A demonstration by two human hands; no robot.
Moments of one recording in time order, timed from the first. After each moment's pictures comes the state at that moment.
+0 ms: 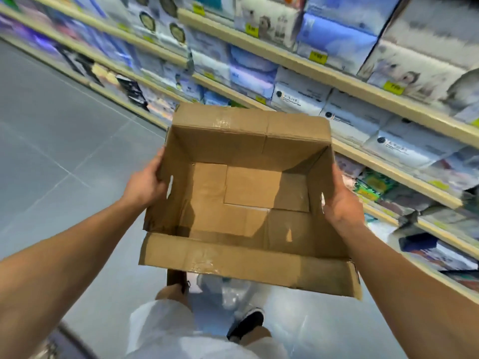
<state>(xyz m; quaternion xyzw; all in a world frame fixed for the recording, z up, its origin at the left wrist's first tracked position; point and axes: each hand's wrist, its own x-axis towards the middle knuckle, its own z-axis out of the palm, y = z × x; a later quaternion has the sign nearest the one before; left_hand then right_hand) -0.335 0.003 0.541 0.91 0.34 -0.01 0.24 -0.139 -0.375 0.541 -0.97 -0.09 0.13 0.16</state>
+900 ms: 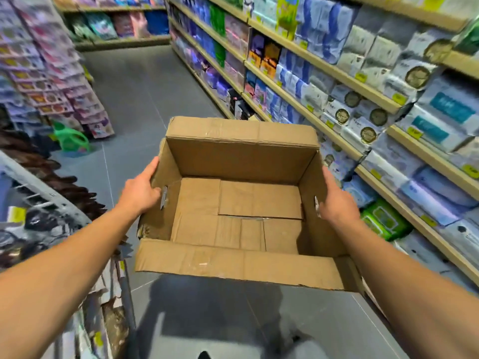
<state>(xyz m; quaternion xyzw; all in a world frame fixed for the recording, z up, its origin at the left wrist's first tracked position) -0.718 0.356 0.637 0.76 0.60 0.12 0.23 -0.339 0.147 0.643 -0.91 -0.40 0.08 0.12</state>
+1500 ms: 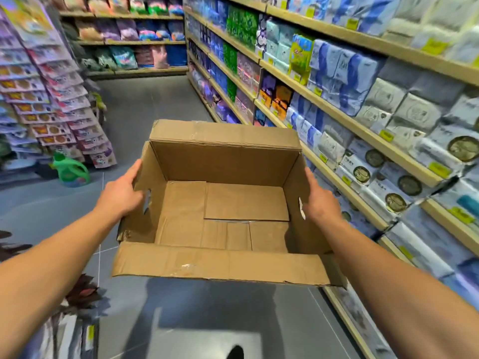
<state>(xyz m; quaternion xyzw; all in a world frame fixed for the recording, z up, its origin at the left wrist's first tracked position) -0.608 0.563 0.673 0.73 0.64 0.16 0.18 -0.210 0.407 0.674 -0.88 -0.46 0.09 0.12</state>
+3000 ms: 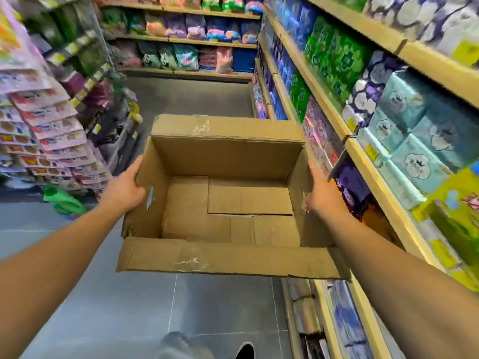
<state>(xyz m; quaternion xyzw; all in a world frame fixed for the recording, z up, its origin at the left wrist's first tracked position) -0.386 1.292 0.653 0.61 0.75 0.18 0.18 0.046 1.288 0.658 -0.78 -0.60 0.12 0.14</state>
